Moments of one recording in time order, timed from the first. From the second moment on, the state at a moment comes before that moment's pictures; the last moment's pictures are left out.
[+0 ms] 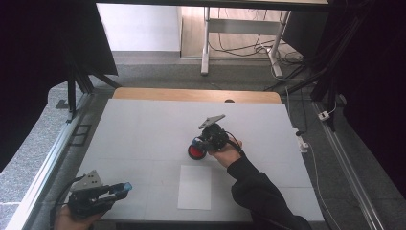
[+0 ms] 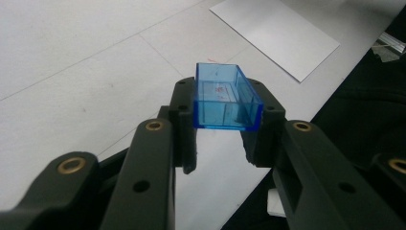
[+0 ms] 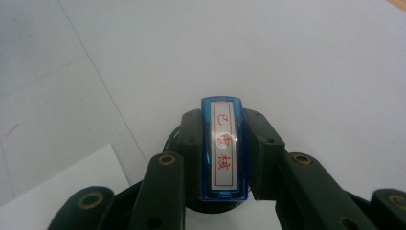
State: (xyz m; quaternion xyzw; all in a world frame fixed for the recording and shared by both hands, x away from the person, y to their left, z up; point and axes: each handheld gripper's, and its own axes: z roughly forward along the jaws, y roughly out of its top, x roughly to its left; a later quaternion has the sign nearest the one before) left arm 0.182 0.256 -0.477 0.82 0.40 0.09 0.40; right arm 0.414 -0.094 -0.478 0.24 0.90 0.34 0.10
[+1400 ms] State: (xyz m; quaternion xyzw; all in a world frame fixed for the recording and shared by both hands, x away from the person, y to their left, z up) left arm 0.183 0.254 -0.478 0.82 0.40 0.08 0.40; right arm 0.417 -0.086 -0.483 0.26 0.90 0.33 0.11
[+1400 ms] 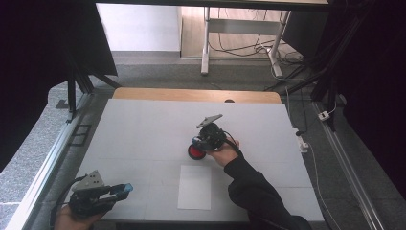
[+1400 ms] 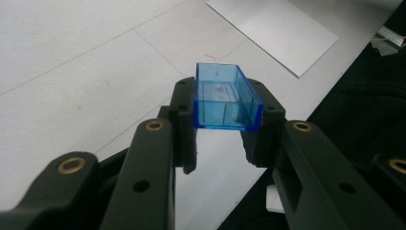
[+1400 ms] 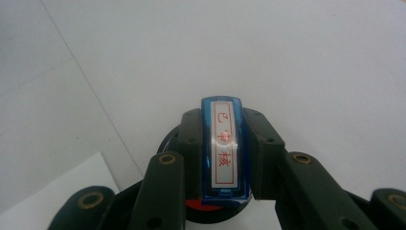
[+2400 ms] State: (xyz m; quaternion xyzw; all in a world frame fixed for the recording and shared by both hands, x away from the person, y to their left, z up) left arm 0.184 0.256 -0.478 0.82 0.41 0.08 0.40; right arm 0.412 -0.085 -0.475 0.26 0.90 0.35 0.09
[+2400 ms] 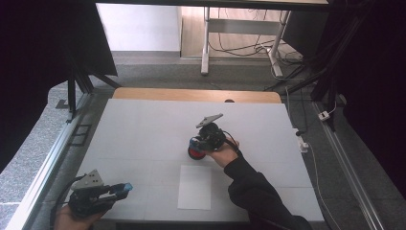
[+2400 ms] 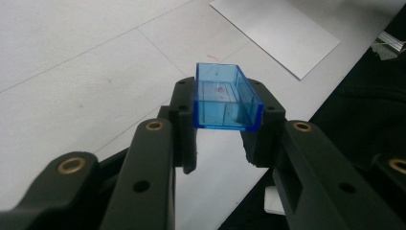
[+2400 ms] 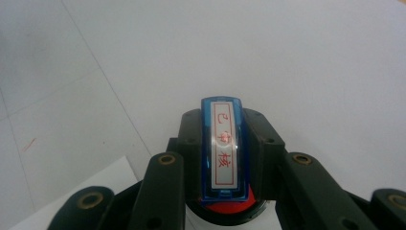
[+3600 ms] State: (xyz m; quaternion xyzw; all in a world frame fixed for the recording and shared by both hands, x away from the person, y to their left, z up) left arm 0.184 0.255 -0.478 0.82 0.41 0.08 0.39; right arm 0.418 -0.089 -0.485 0.28 0.89 0.35 0.06
